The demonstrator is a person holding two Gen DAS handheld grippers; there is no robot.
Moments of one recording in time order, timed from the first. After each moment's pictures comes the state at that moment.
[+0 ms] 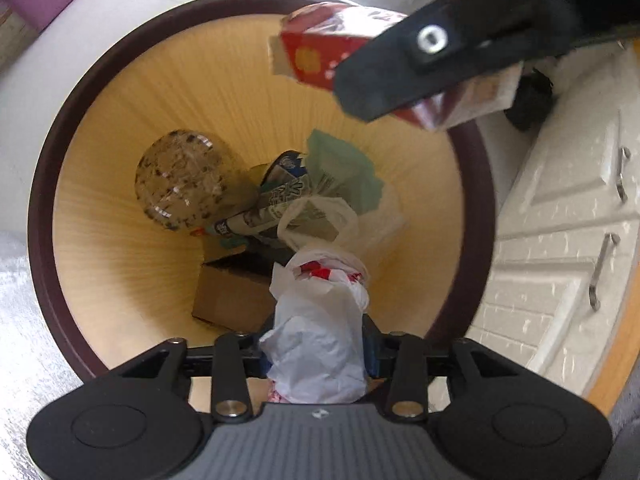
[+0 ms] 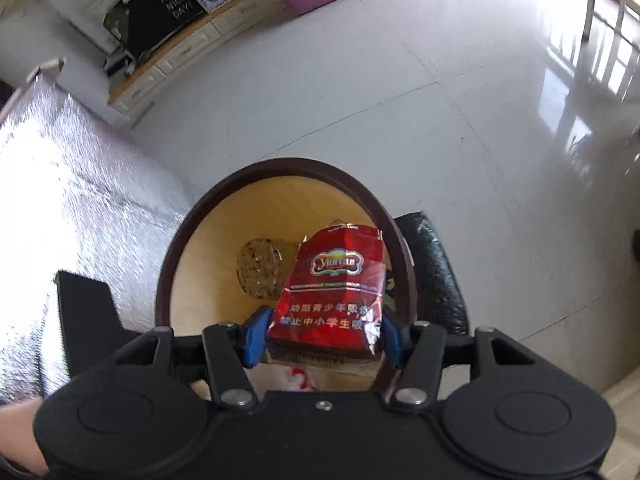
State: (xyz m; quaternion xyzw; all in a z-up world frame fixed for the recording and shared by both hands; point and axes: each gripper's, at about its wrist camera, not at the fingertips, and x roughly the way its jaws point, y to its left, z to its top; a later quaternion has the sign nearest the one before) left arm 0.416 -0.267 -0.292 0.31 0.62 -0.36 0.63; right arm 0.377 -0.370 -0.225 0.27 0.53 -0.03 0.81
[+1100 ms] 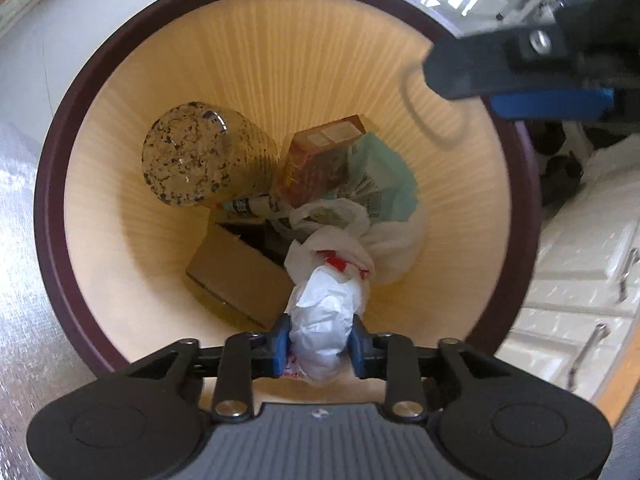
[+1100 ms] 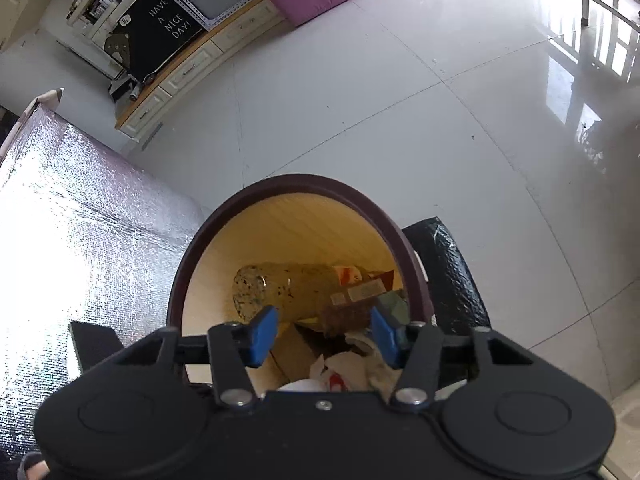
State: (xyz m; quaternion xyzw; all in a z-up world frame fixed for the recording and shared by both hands) left arm 0.421 -0.244 -0.299 0.19 0.66 -0.29 0.67; right arm 0.373 -0.385 -0.234 0.30 0.51 -0.03 0.81
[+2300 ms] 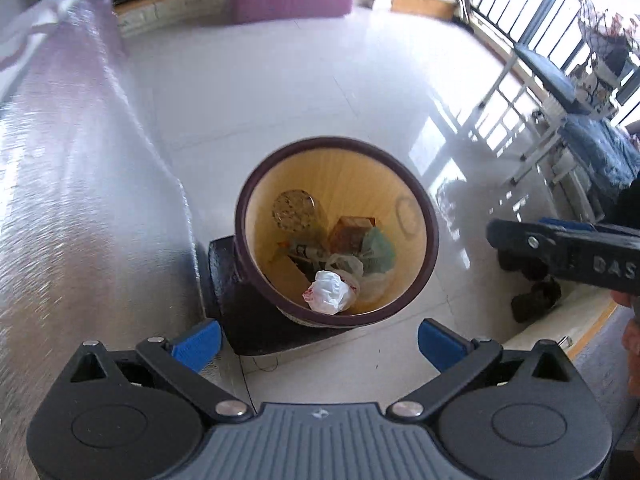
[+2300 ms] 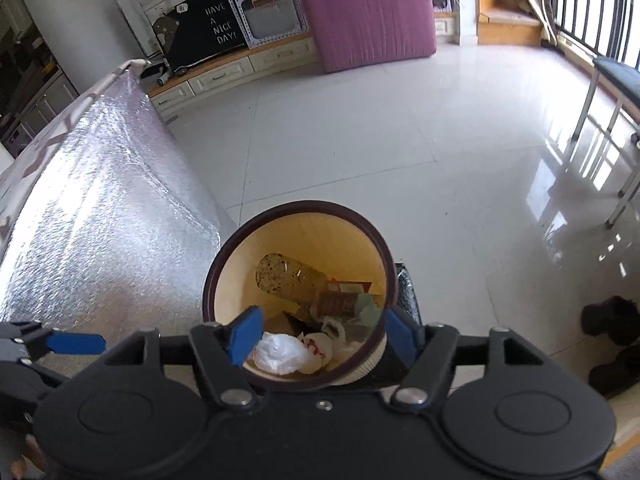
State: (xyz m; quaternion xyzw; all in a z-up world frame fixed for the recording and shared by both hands) left arm 0.327 -0.154 -0.102 0.07 0.56 -0.20 0.80; right arm 0.283 -0.335 -0.098 0.15 0.46 -0.03 0.87
